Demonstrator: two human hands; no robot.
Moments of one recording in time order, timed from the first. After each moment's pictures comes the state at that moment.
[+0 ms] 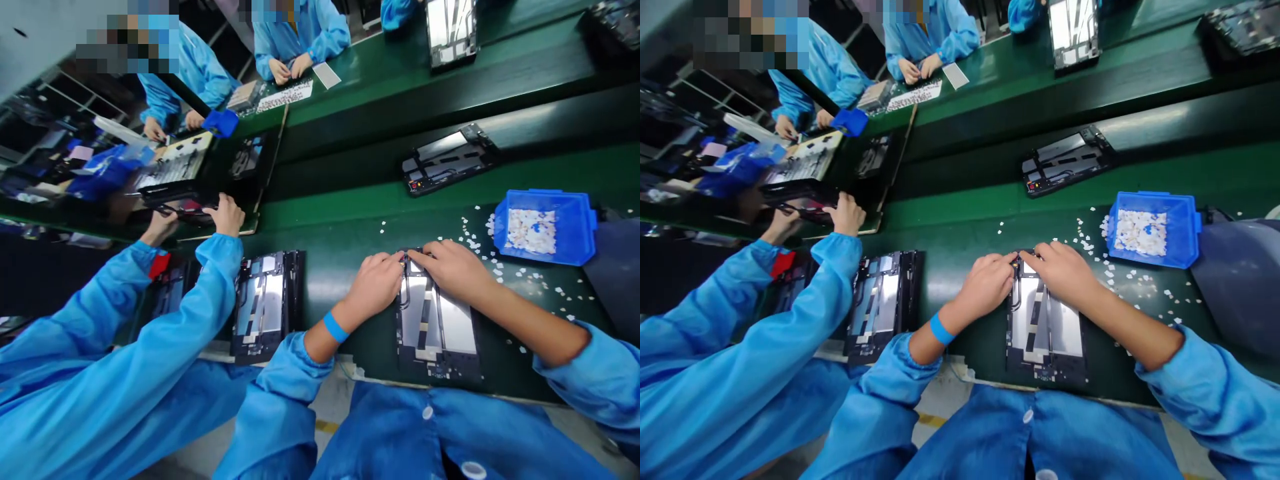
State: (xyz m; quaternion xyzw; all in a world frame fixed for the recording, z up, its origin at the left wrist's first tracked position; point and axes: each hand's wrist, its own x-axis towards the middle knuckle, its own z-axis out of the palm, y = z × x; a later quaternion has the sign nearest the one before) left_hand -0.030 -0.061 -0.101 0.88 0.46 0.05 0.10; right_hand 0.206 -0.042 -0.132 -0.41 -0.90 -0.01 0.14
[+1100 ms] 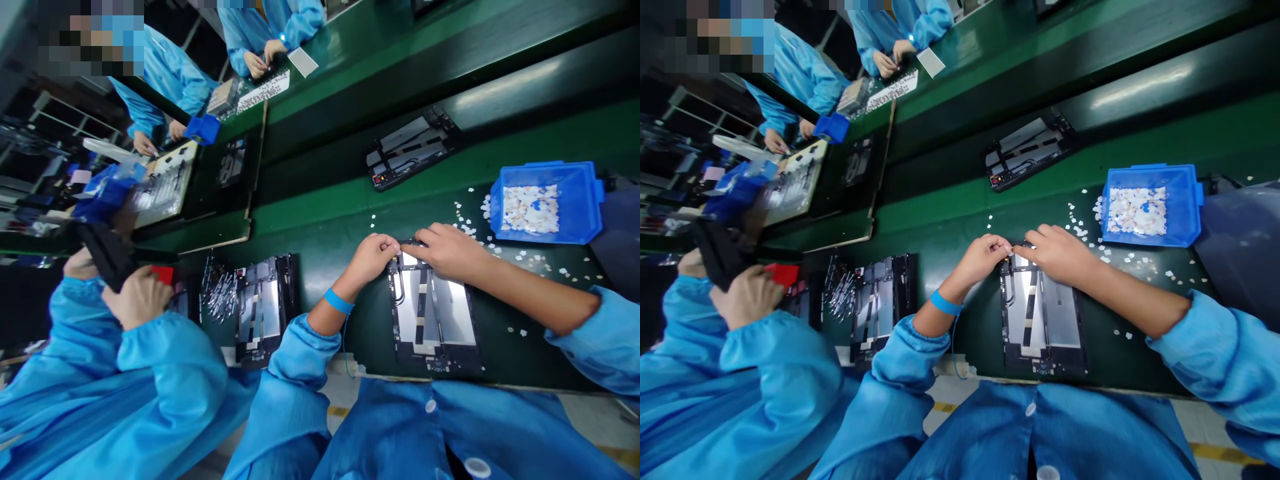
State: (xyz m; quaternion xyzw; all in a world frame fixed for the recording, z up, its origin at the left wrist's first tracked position) left_hand -0.012 -0.003 -0.117 0.71 0.55 0.16 0.41; right_hand 0.220 -0.019 -0.143 -0.34 -0.93 0.00 0.13
